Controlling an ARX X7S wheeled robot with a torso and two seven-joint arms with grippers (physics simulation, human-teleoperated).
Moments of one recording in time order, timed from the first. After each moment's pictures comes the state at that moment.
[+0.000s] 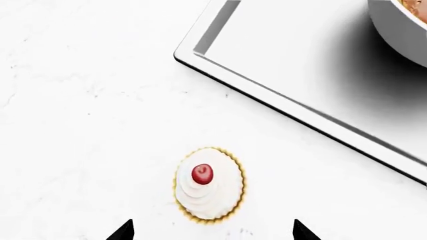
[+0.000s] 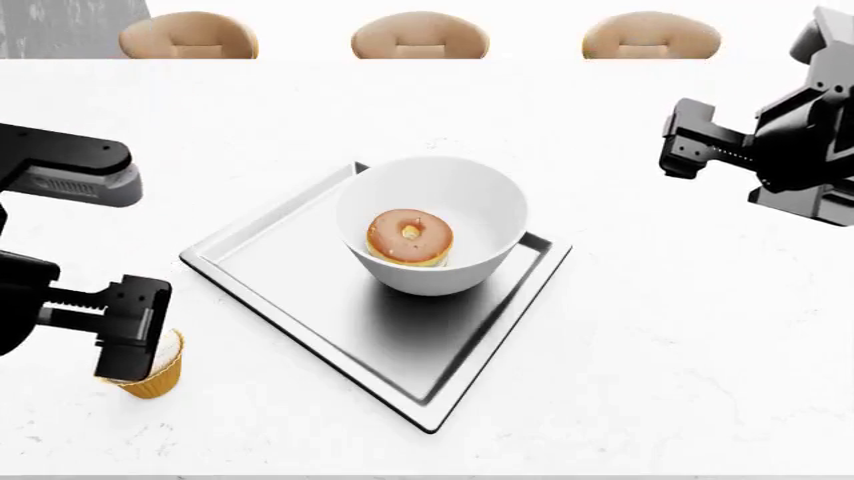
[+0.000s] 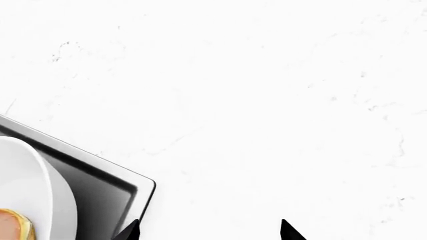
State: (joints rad) left arm -1.96 -1.14 1.46 0.12 -2.76 -1.14 -1.35; right arm 2.19 0.74 -2.13 0.60 2.65 0.82 0.63
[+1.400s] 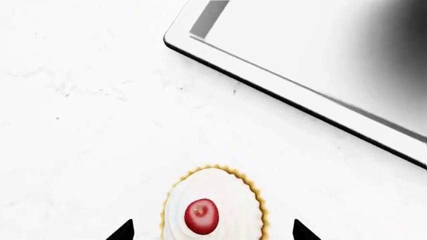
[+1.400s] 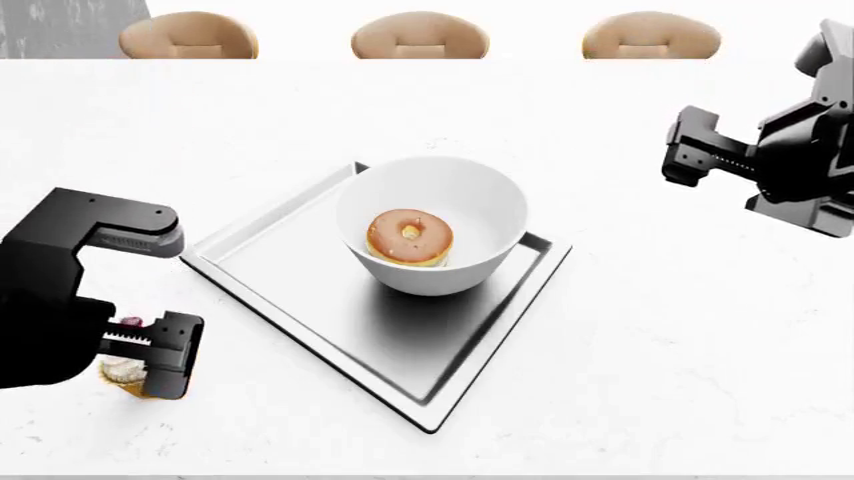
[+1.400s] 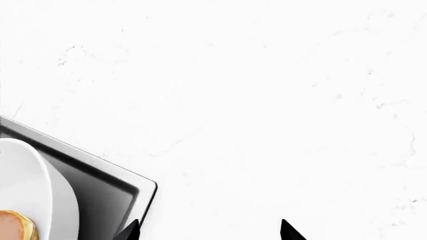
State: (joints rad) left arm -1.72 -1.14 1.43 0.13 -2.37 -1.07 -1.05; right arm 2.15 0.80 -2.06 0.53 2.61 0.77 0.63
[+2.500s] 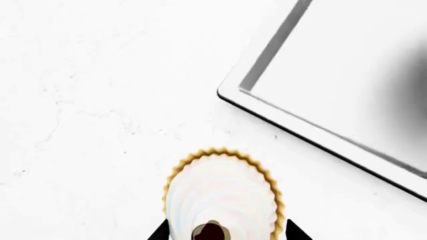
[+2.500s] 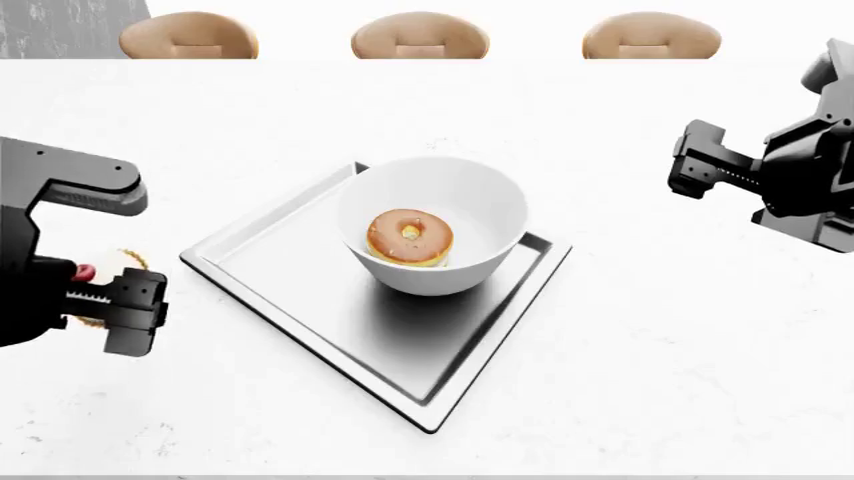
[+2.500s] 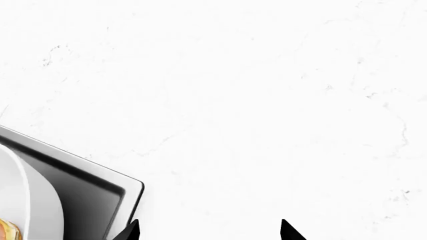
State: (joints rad) left arm -1.79 -1.16 1.38 0.13 -2.28 -1.10 -1.08; right arm 2.11 0.84 -2.02 0.51 2.60 0.75 0.66
